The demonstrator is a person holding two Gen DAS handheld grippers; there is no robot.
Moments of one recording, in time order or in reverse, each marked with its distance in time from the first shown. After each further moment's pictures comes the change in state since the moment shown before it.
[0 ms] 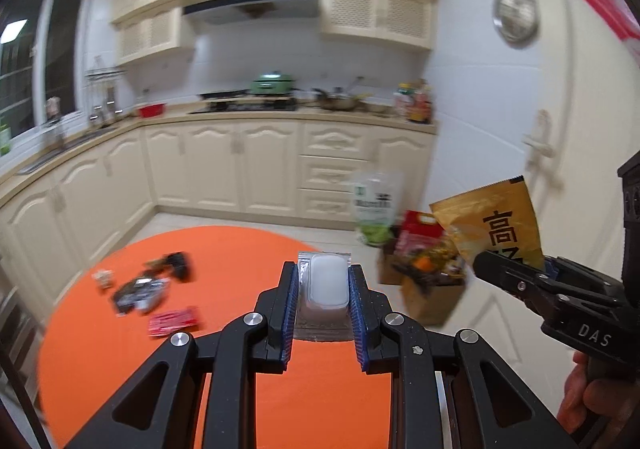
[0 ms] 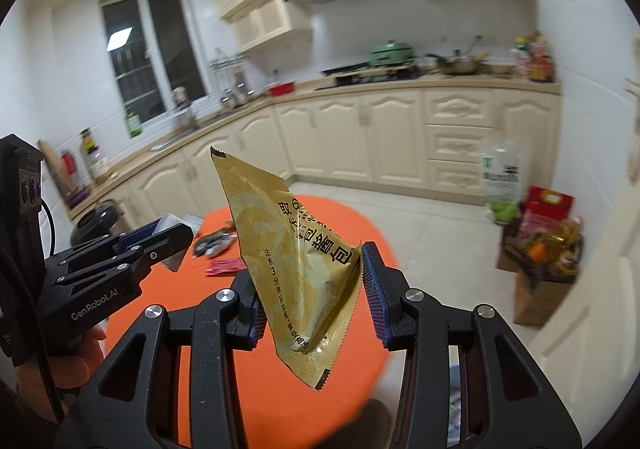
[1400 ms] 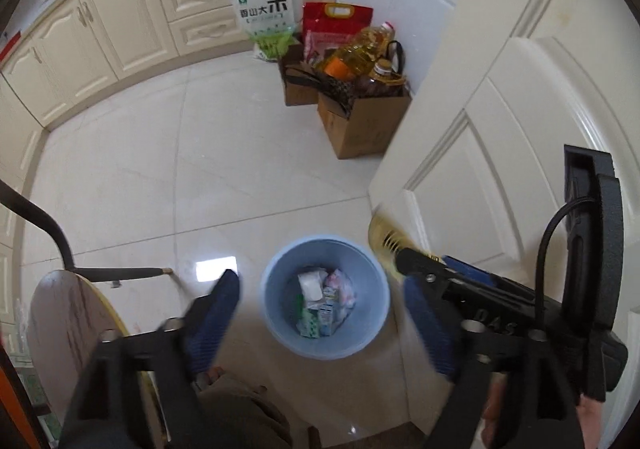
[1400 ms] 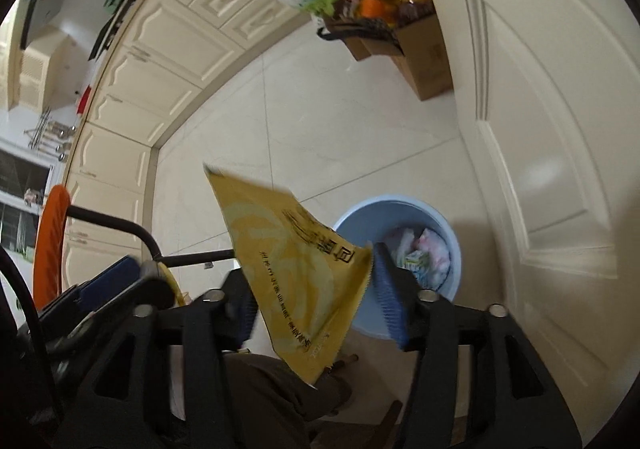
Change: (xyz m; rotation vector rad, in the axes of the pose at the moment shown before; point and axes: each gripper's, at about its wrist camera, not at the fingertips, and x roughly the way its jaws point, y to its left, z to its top) left arm 0.396 -0.208 -0.021 0.205 0.703 -0.156; right arm 0.125 -0.357 -0.224 0.793 0.431 -0.212
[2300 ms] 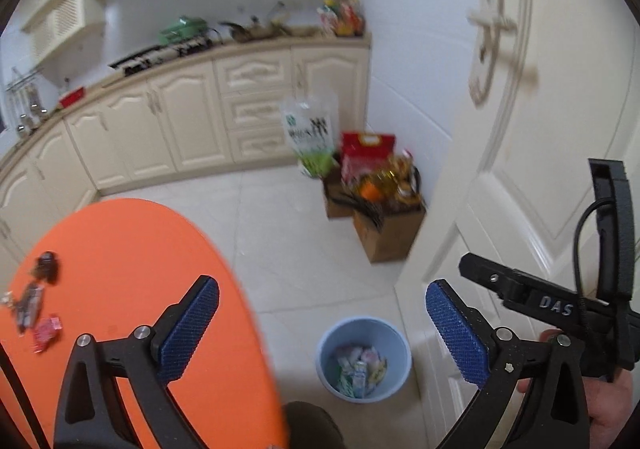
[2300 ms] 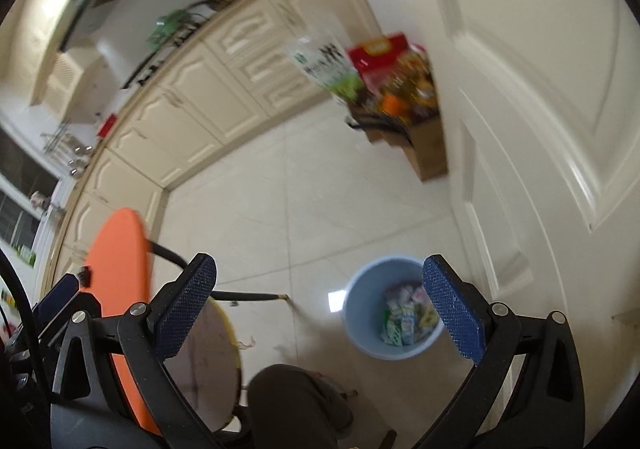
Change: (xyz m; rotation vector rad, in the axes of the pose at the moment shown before) left arm -0.204 0.031 -0.147 -0.038 -0.448 0.085; right arm -0.160 0.132 -0.030 -0.170 -0.294 -0.022
